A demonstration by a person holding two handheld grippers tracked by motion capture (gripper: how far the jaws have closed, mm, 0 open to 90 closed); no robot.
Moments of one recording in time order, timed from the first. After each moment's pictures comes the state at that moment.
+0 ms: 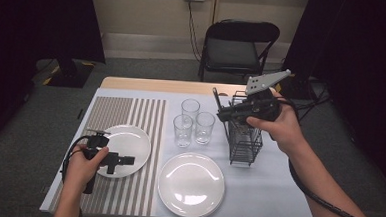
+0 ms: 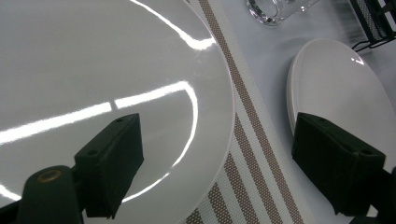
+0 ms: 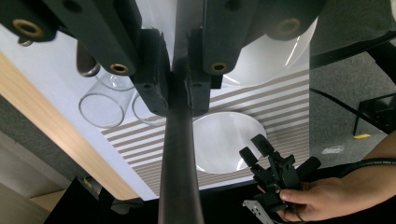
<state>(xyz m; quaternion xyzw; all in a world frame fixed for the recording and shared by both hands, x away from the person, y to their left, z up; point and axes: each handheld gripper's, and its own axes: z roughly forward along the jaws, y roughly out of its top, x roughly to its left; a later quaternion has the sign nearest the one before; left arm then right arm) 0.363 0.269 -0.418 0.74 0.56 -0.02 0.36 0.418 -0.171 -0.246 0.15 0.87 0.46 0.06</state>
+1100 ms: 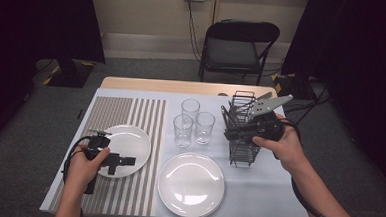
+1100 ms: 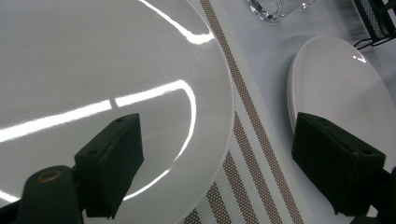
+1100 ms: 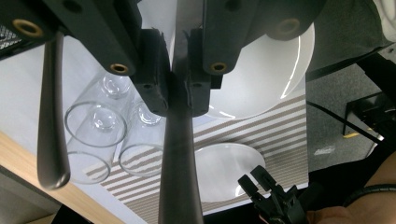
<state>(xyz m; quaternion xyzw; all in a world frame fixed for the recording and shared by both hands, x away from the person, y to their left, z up) 0.363 0.266 -0.420 0.75 0.56 -0.02 0.36 0.409 -0.199 -0.304 0.18 0.87 0.46 0.03</state>
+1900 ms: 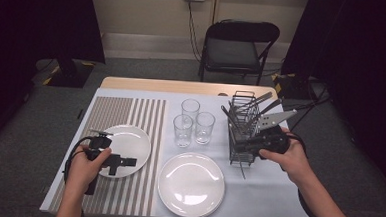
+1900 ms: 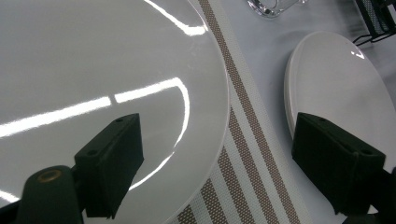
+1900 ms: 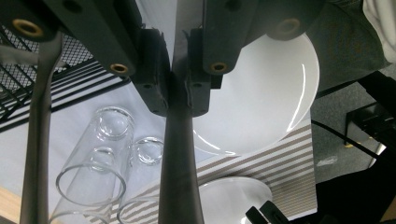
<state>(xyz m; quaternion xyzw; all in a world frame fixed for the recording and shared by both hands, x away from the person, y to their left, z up) 0.362 0.262 -0.420 0.75 0.56 -0.03 0.35 0.399 -0.224 -0.341 0.20 0.88 0.44 0.02</state>
